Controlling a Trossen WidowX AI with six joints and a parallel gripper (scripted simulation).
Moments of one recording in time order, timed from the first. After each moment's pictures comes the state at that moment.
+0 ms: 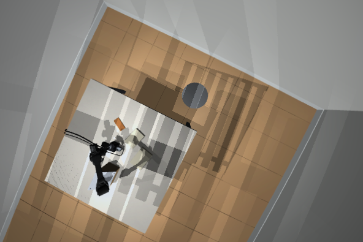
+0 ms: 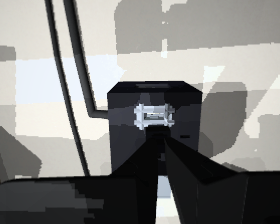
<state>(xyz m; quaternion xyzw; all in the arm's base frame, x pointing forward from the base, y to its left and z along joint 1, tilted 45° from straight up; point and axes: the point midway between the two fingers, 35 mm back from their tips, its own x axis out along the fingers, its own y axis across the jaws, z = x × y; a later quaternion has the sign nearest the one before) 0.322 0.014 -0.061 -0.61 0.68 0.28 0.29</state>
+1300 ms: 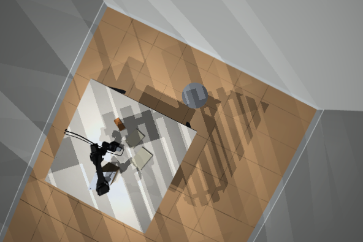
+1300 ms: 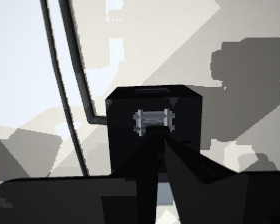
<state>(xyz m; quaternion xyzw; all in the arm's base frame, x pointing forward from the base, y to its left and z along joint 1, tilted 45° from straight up) 0.323 0.012 -0.066 -0.60 0.68 0.28 0.30</state>
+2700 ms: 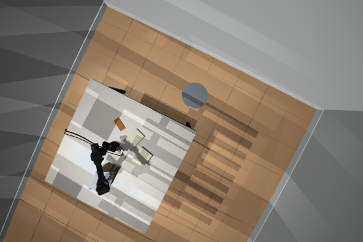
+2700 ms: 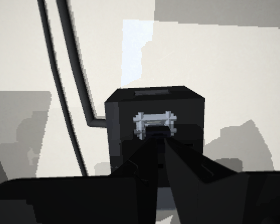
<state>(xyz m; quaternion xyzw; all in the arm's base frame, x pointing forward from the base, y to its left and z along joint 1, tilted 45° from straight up) 0.322 0.009 -0.070 -0.60 0.68 0.28 0.31</state>
